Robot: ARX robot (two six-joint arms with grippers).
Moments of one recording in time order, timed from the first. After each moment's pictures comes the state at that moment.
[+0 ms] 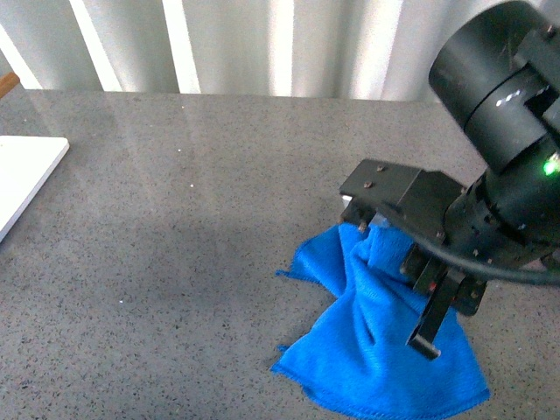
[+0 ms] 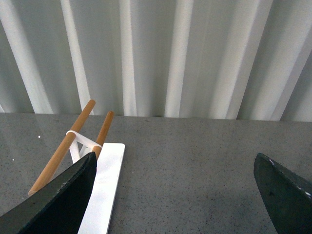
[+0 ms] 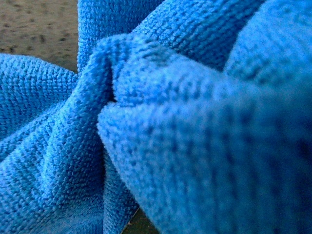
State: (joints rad) left arm 0.00 0.00 0.02 0.00 0.00 0.00; right arm 0.39 1.94 0.97 -0.31 -0.02 -0.59
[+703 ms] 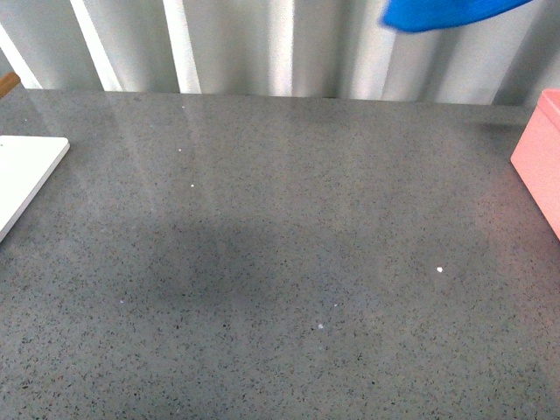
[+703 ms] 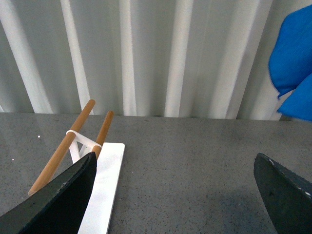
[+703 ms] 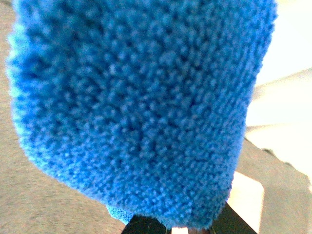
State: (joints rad) left arm 0.00 0.00 0.02 0.00 0.00 0.00; right arm 0.32 1.77 1.74 -0.70 0.36 -0.33
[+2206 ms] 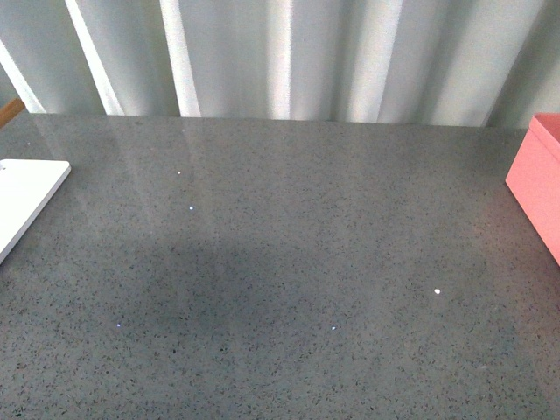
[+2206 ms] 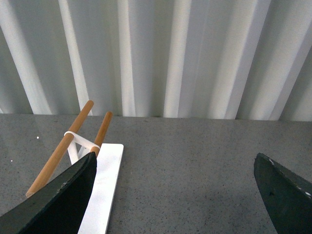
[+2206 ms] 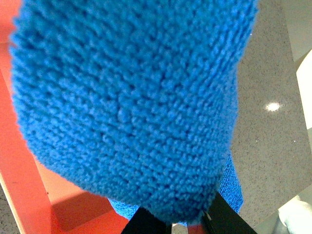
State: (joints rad) left arm 0.00 0.00 0.02 0.00 0.00 0.00; right arm -0.24 1.68 1.43 -0.75 0.38 -0.14
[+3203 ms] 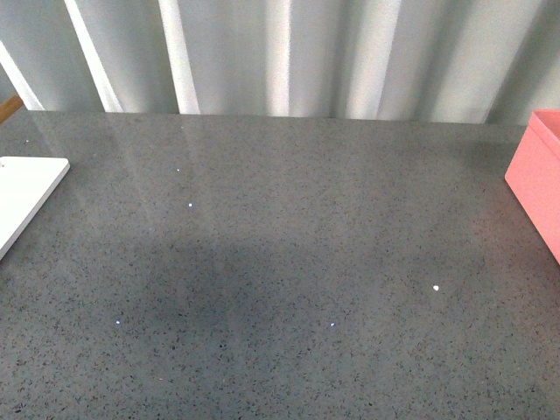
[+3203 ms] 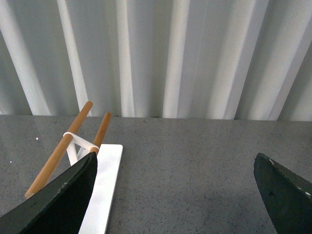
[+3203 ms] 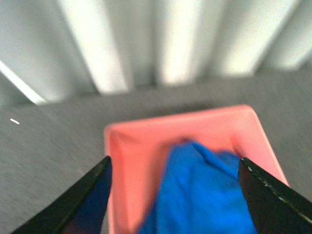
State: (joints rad) left arm 0.00 0.00 0.02 0.00 0.00 0.00; right arm -0.22 1.39 0.75 0.53 -0.22 -0.03
